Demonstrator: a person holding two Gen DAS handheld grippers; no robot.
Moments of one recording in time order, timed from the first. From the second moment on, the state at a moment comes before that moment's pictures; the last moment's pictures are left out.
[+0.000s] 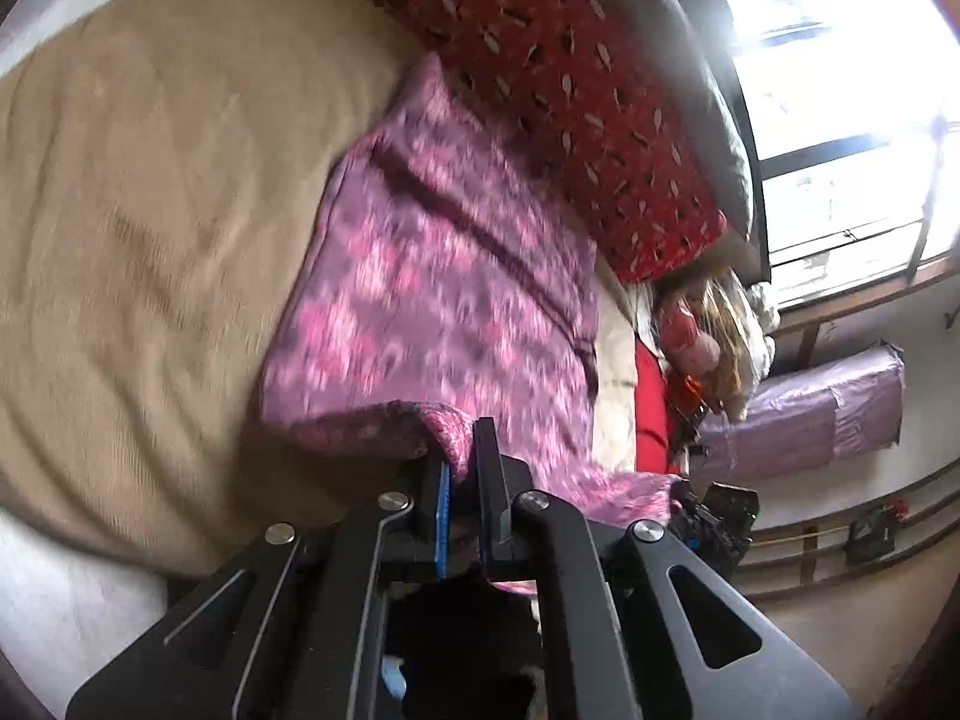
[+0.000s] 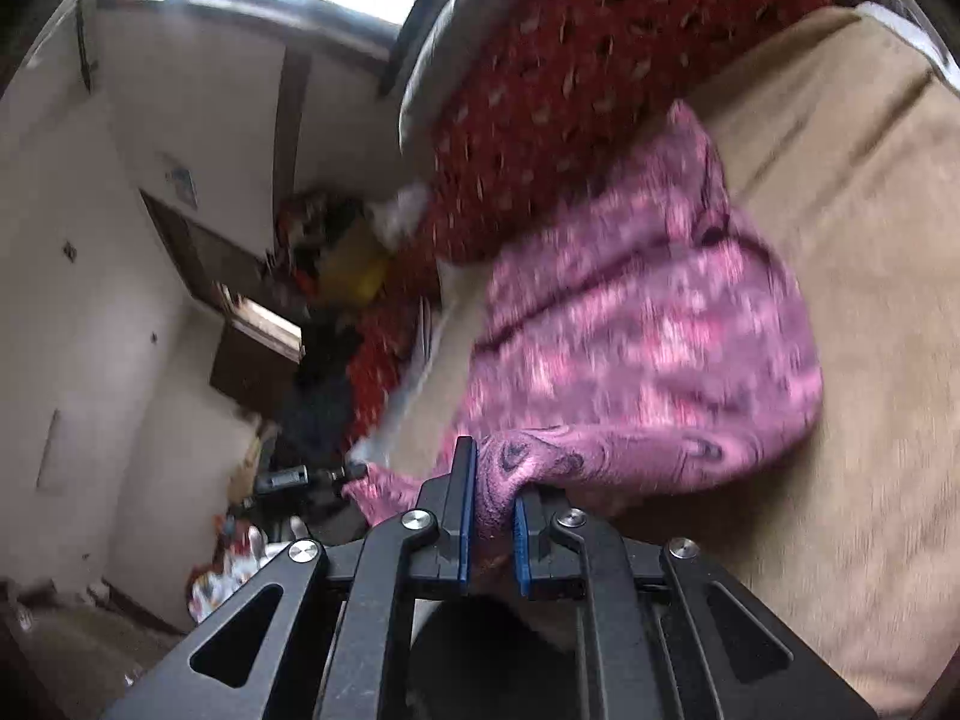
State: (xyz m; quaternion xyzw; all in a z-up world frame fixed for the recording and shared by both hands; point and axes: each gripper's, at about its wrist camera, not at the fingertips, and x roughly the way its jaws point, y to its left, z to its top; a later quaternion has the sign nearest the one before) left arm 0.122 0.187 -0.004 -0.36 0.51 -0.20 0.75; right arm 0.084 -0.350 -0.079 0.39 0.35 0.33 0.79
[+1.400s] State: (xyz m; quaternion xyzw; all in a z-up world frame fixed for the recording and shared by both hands) left arm 0.423 0.214 -0.038 -0.39 0.52 -0.06 0.76; right arm 0.370 -0.430 -0.141 0.60 0.27 0.15 0.74
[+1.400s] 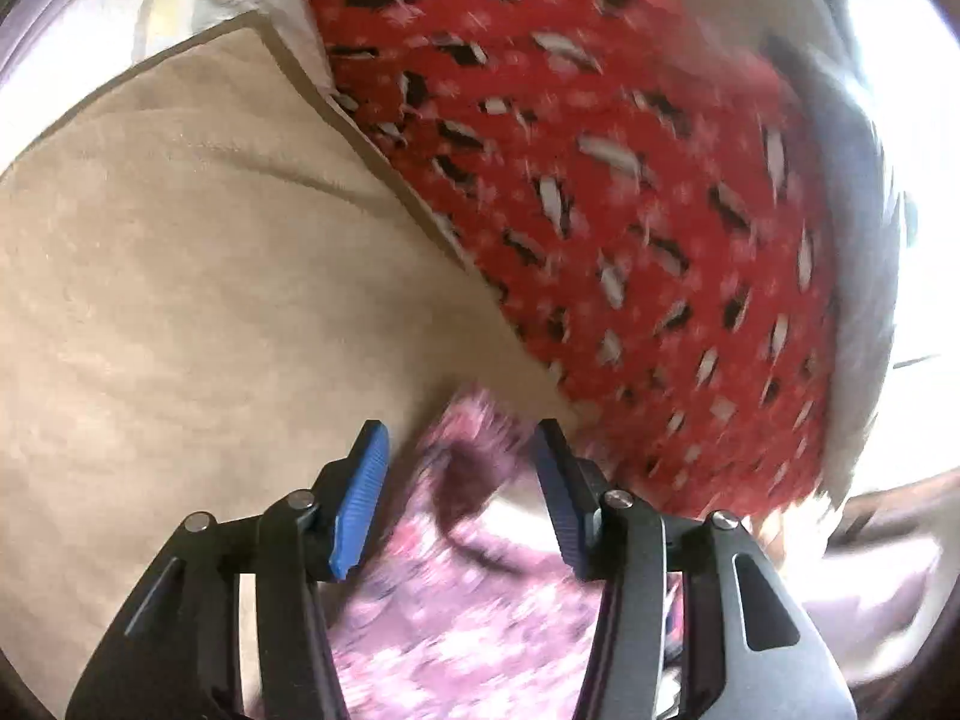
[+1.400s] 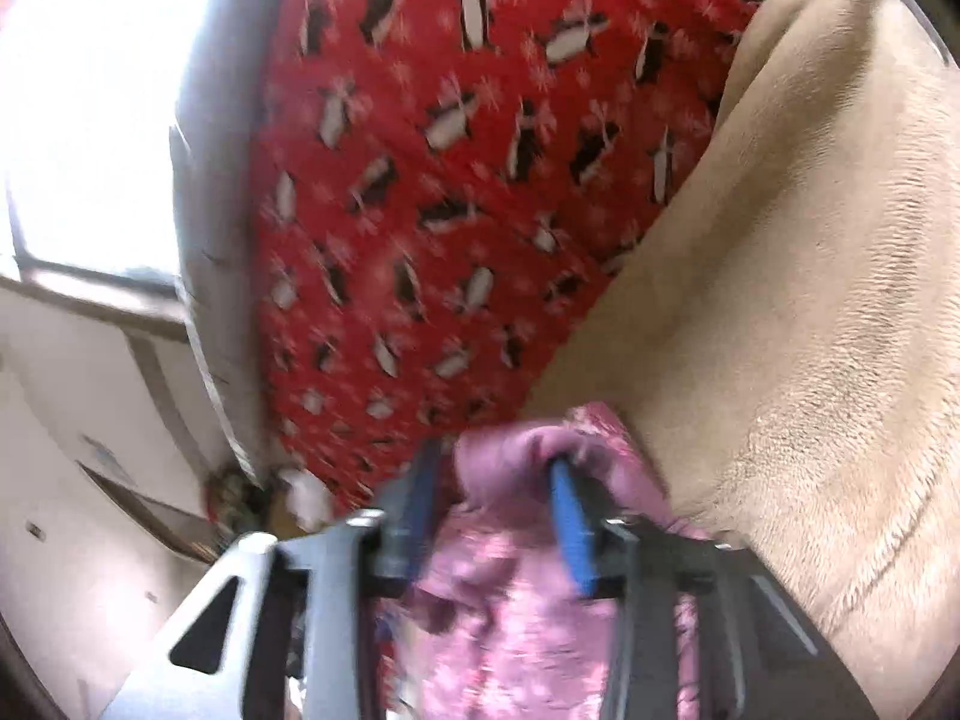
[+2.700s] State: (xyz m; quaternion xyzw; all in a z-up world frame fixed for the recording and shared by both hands) left arm 0.454 0.170 -0.075 -0.27 0.52 0.00 0.81; right arm 0.419 -0.399 -0.110 0.37 0.33 0.05 0.87
